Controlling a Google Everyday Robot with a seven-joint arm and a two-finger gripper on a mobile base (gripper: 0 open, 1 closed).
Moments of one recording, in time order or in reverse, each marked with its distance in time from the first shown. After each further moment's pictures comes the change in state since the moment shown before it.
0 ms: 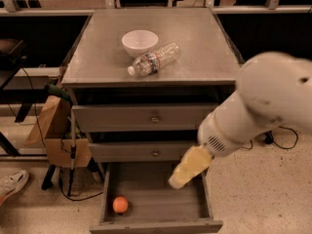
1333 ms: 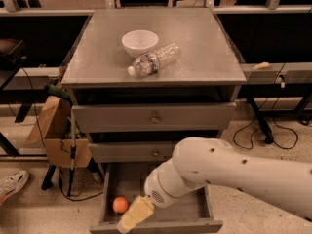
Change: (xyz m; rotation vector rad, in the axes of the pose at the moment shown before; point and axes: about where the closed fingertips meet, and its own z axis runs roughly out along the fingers) arm -0.017 0.107 0.173 -0.216 -0.103 0.015
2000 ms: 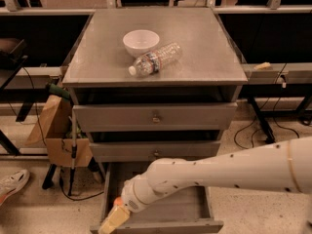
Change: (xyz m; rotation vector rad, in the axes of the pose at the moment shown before) arm -0.021 -0.012 0.144 -0.114 -0.114 -0.146
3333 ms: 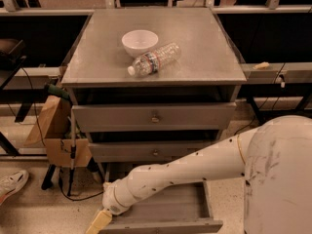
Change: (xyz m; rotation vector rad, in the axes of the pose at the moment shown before) arm -0.028 0.002 0.087 -0.059 -0.066 -0.178
